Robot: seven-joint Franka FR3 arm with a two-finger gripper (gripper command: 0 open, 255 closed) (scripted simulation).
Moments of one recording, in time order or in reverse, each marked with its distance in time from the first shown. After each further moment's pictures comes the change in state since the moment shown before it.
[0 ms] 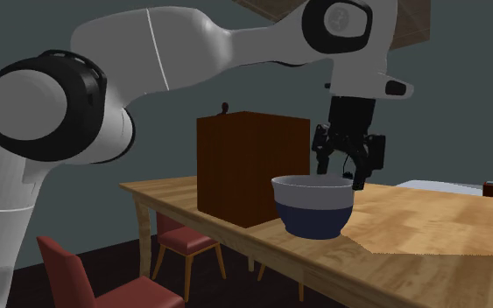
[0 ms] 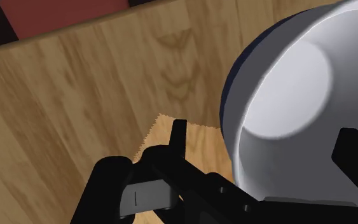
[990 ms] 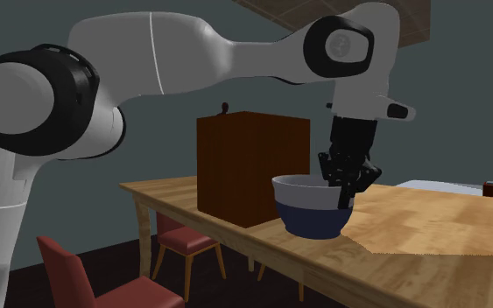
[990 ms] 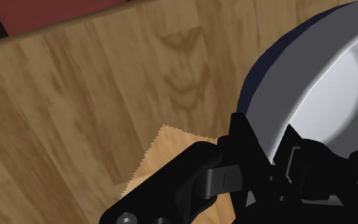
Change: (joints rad) arm 0.024 -0.046 0.001 -0.165 -0.021 0.119 -0.017
